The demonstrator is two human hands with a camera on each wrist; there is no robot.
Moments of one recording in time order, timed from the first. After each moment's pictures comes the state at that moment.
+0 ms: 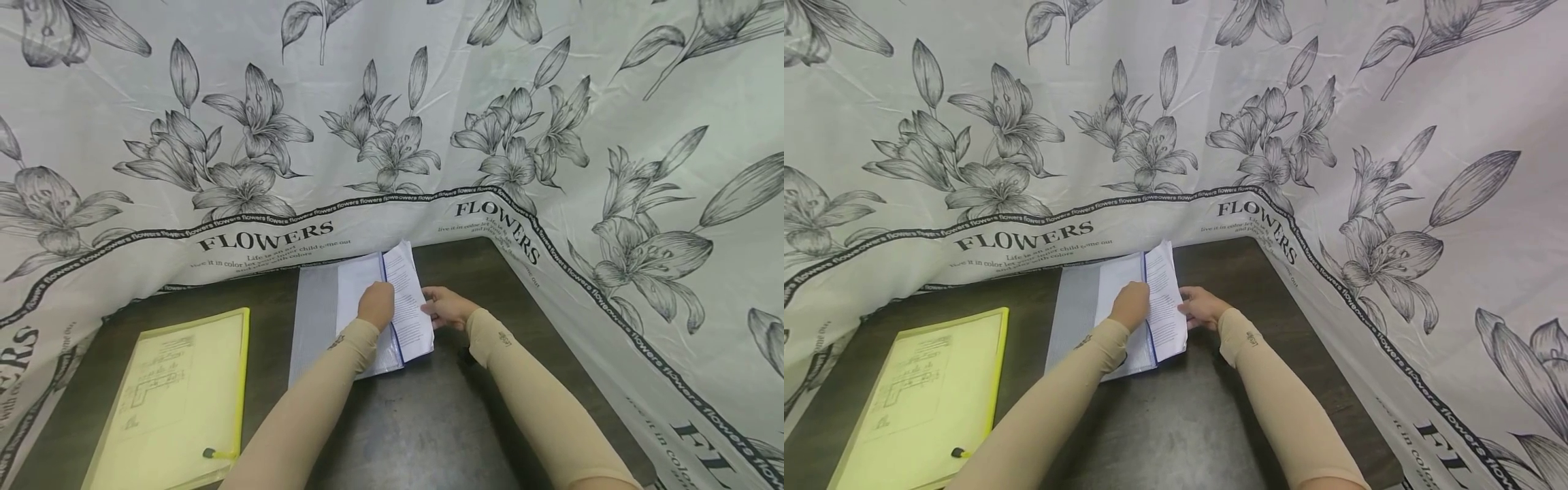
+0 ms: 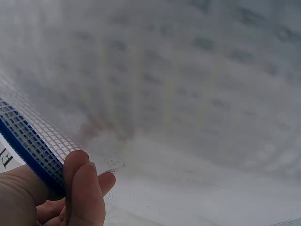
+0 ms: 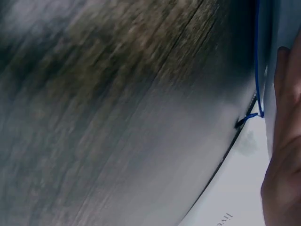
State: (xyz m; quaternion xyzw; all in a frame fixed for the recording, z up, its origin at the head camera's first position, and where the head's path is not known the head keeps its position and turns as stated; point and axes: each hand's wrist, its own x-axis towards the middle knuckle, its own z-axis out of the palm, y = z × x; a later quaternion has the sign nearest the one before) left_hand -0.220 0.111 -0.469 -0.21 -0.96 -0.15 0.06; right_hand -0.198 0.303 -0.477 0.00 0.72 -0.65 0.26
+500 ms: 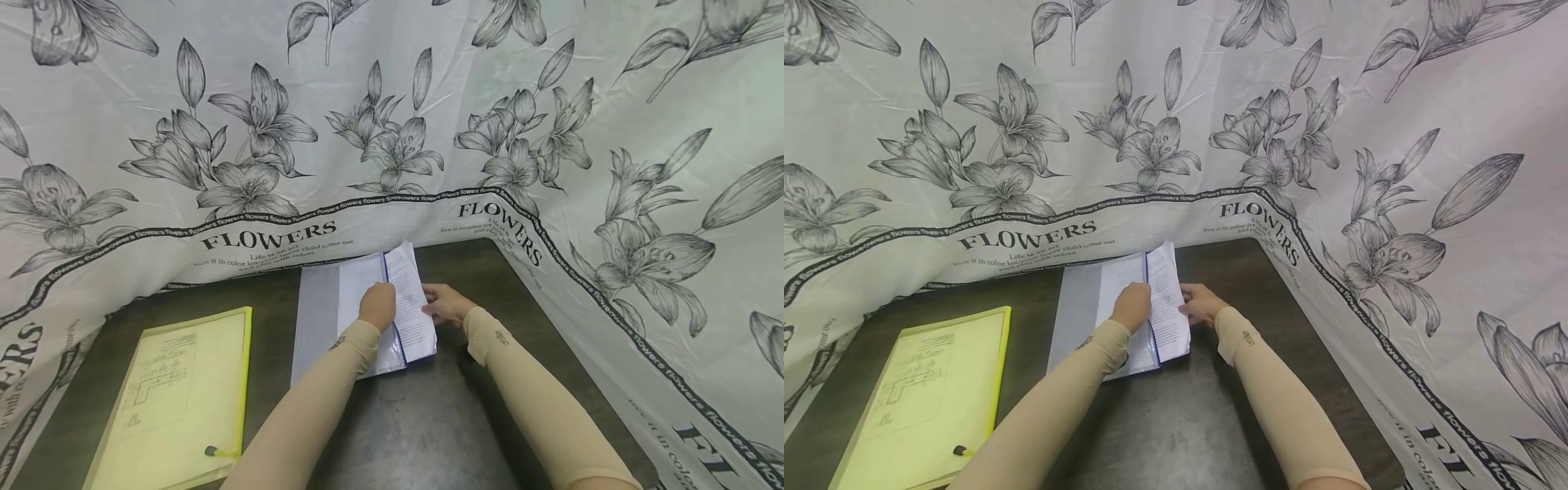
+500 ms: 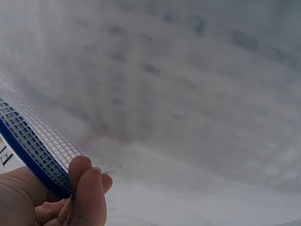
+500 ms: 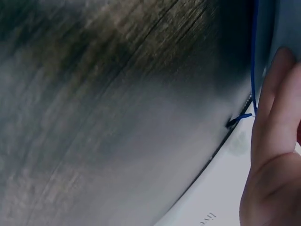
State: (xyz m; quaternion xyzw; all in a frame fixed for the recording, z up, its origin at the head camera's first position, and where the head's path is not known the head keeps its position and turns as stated) left_hand -0.220 0.111 -0.469 -0.20 -0.97 -0.14 0.04; right_hand -0.198 0.292 -0.469 0.01 0.79 -0.58 0.21
